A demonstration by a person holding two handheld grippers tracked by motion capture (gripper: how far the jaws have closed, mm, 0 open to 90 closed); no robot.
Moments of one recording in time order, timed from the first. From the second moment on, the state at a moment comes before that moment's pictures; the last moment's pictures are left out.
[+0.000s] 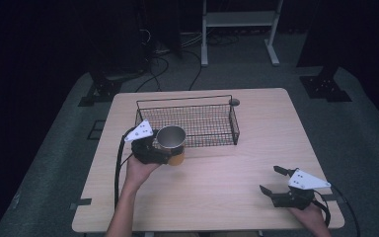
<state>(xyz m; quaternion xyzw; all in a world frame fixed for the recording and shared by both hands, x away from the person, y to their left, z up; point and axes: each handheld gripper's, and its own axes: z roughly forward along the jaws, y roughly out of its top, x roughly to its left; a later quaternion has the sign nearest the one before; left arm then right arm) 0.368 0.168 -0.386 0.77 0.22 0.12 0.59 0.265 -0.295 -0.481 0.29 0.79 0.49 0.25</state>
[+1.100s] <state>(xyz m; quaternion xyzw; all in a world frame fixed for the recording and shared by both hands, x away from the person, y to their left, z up) 0.440 0.140 -0.350 0.77 0.22 0.11 0.59 0.265 -0.295 -0.481 0.29 0.78 0.49 0.25</state>
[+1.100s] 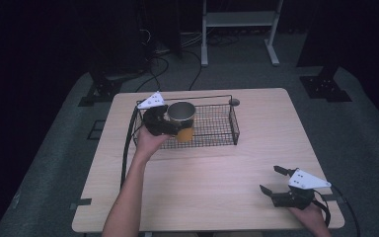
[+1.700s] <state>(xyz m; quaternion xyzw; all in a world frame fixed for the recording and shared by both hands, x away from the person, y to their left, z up) 0.473 0.141 -0.345 0.77 0.24 0.11 0.59 0.266 -0.296 -0.481 0.30 0.78 0.49 0.24</state>
